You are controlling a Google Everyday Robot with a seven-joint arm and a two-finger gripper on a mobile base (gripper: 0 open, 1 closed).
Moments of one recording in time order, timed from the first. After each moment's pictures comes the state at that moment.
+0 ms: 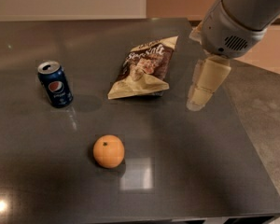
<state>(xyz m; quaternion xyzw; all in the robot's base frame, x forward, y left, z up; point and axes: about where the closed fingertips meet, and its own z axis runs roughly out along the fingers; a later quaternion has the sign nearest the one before) 0.482 -0.116 0.971 -0.65 0.73 0.01 0.21</state>
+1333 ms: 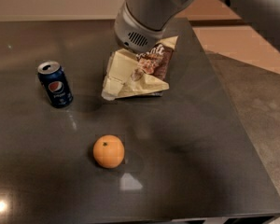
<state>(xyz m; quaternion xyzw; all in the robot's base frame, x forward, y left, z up) 0.520 0.050 0.963 -0.66 0.70 0.09 0.27</state>
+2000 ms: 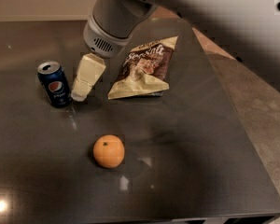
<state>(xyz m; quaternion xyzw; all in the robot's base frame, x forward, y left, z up) 0.533 0.114 0.947 -0.64 0.71 0.11 0.27</state>
